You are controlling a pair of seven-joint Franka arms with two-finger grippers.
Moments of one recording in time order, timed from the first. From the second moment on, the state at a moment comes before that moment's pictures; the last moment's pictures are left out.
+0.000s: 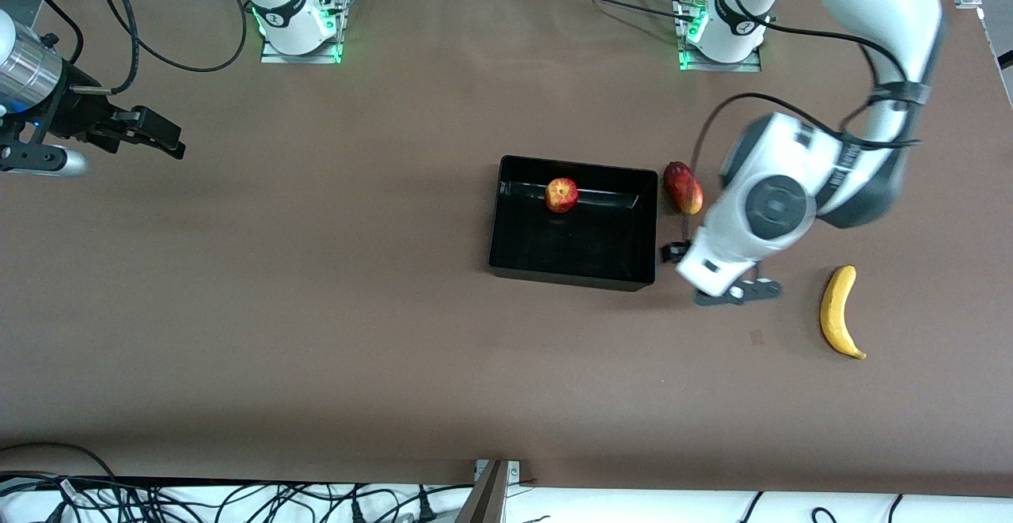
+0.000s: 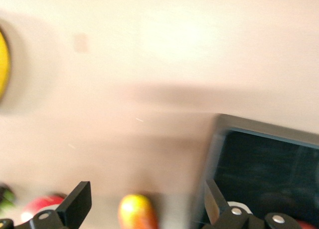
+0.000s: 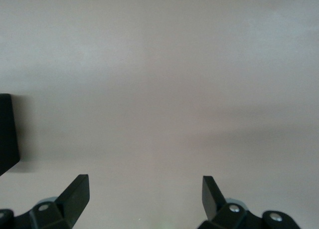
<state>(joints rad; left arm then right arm) 0.08 0.52 -0.39 -1.54 0.26 1.85 -0.45 0.07 0.03 0.02 -1.58 0.02 1.57 0.18</state>
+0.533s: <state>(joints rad) 0.40 0.60 -0.35 -1.55 0.28 2.11 0.15 0.07 0.03 0.02 -1.57 -0.02 1.57 0.18</state>
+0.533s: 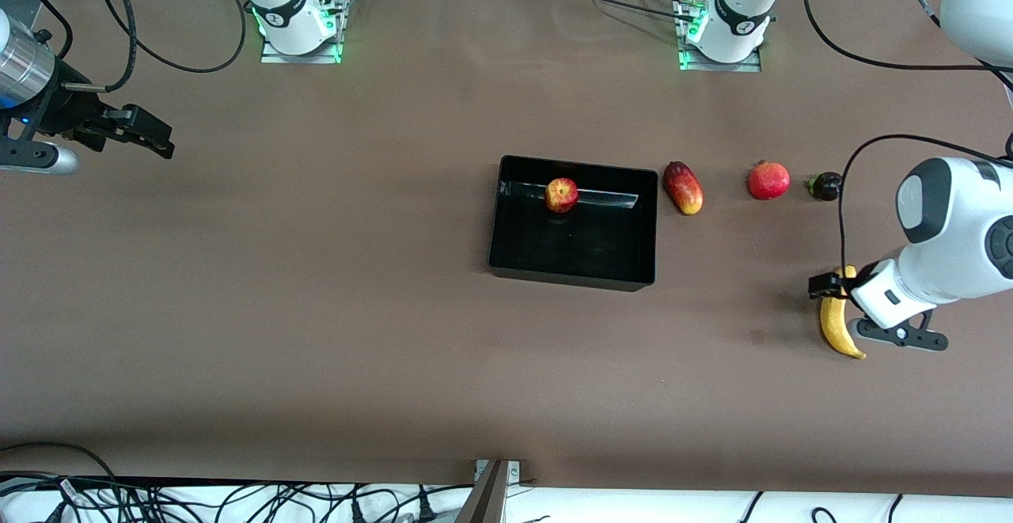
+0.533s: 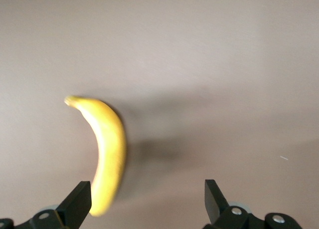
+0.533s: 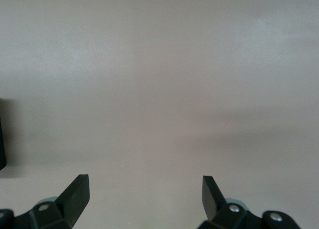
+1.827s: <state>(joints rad) 0.46 0.81 -0.29 -1.63 0.42 2.47 0.25 0.06 0.03 0.02 -1.57 -0.03 1.56 0.18</state>
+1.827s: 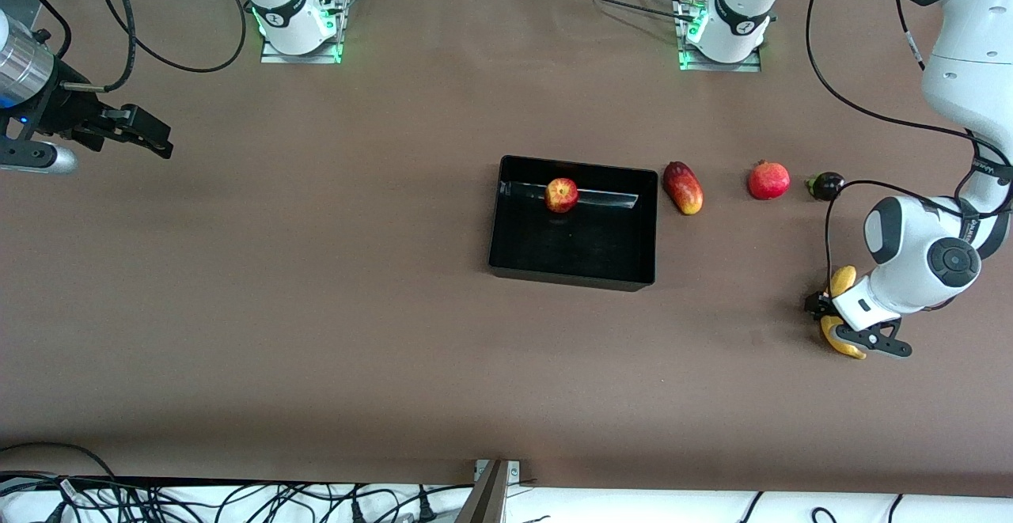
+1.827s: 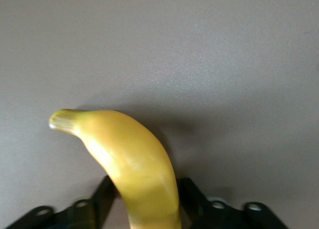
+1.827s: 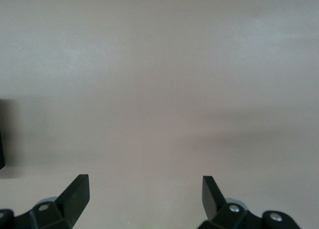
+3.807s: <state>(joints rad) -0.17 0.58 -0.46 -1.68 0.20 2.03 -0.88 0.06 0.03 0.02 -1.57 -0.03 1.56 0.18</state>
